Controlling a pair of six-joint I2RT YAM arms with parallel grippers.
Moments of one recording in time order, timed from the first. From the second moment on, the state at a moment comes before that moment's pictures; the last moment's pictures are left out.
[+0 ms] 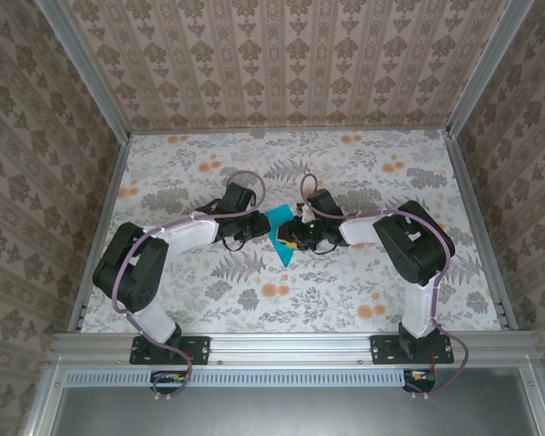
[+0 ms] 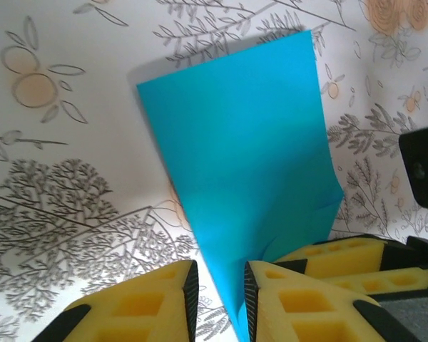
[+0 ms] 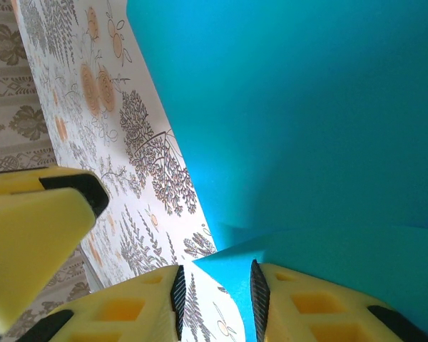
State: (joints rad) left arm -0.61 1.67 0.93 -0.22 0.22 -0.77; right arm 0.52 1.93 0.94 0.16 -0.61 0.93
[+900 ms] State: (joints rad) left arm -0.69 1.77 0.97 -0.20 0.28 -0.77; right arm 0.52 1.93 0.94 0.09 -0.56 0.89
